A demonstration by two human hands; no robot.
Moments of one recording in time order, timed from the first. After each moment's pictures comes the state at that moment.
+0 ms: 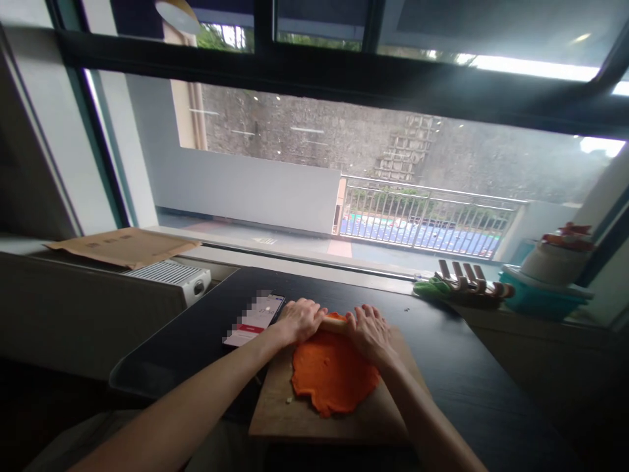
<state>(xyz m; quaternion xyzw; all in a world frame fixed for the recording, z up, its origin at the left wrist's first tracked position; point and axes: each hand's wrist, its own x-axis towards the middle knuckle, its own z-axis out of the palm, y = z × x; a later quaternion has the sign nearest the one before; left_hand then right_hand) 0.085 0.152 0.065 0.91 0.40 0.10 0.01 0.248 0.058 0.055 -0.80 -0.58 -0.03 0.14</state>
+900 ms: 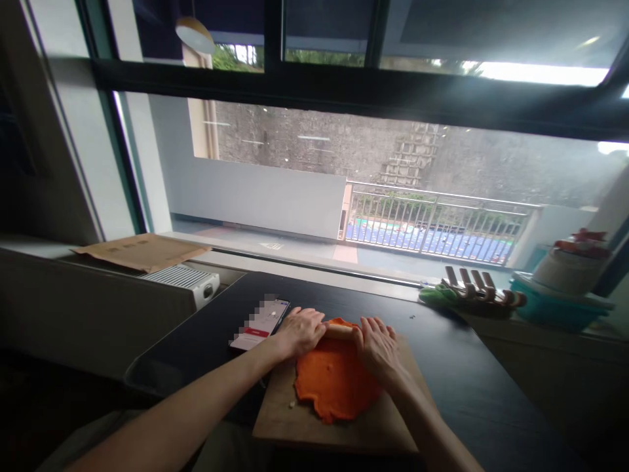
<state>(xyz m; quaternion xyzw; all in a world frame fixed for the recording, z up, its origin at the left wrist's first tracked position) 0.072 0.143 0.060 0.93 0.34 0.13 -0.01 0.252 0.044 0.041 -0.79 -0.59 -0.05 0.14</state>
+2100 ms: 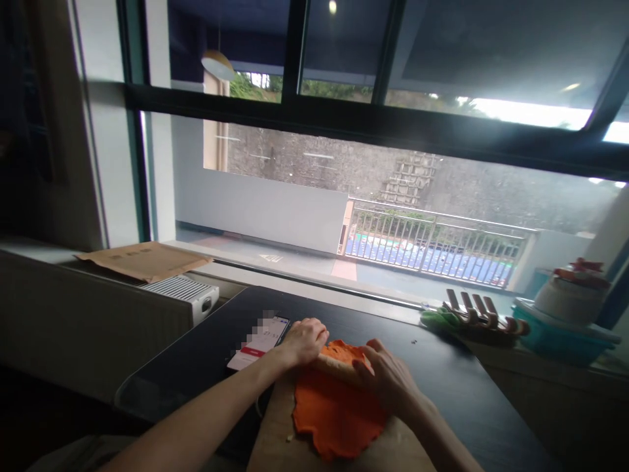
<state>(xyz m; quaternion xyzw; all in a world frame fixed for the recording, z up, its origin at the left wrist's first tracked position) 0.080 0.154 0.070 0.91 0.38 0.18 0.06 0.261 0.021 0.074 -0.69 -0.70 -0.02 0.16</state>
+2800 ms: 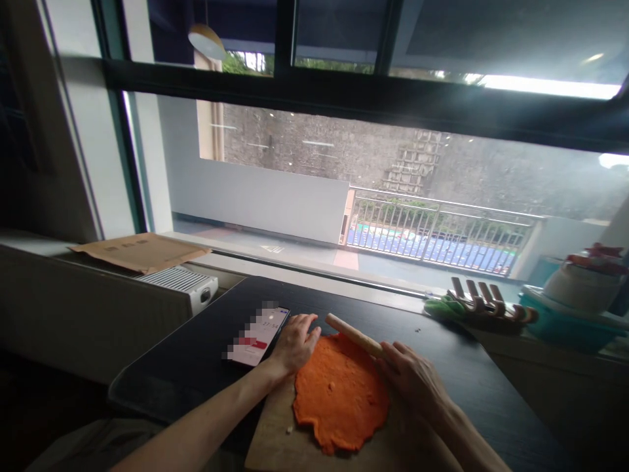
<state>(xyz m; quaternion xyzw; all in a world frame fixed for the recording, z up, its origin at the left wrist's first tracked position) 0.066 0.149 0.032 0.84 0.40 0.34 0.11 0.313 0.011 0.040 -0.69 -0.71 -0.08 0.14</state>
